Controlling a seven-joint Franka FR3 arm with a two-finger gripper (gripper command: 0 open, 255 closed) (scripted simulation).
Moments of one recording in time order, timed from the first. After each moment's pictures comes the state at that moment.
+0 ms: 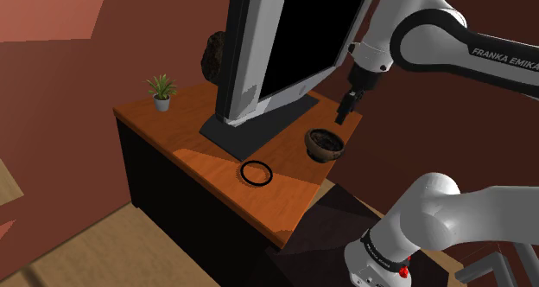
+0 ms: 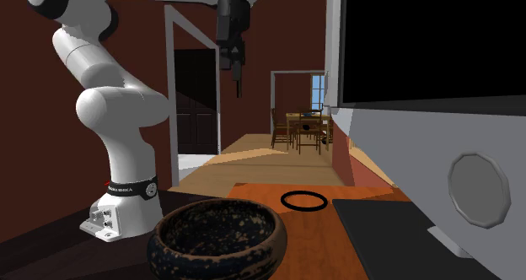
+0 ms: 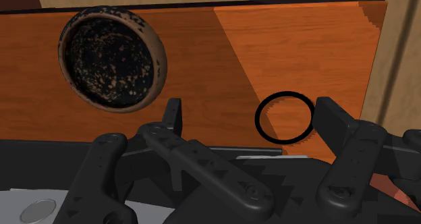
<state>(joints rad) 0.01 -0.80 0.05 -2.42 -0.10 1.63 -0.12</state>
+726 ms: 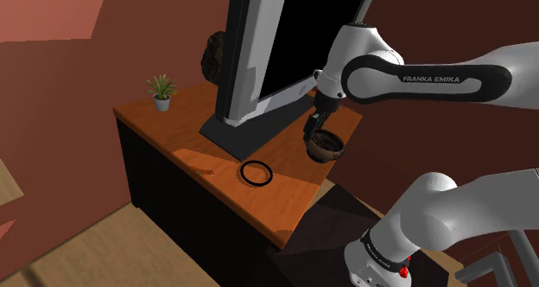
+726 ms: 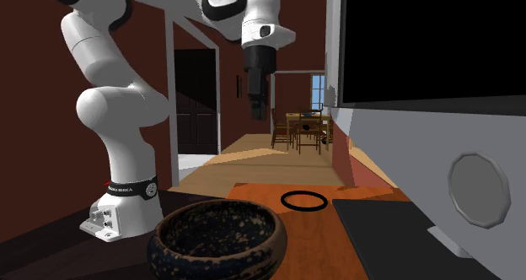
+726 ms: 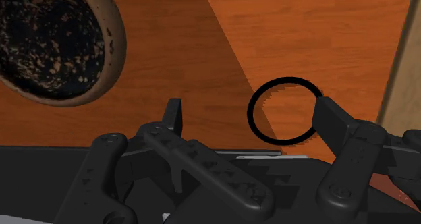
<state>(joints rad) 0.02 -0.59 0.06 -2.55 -0.06 1.96 -0.07</state>
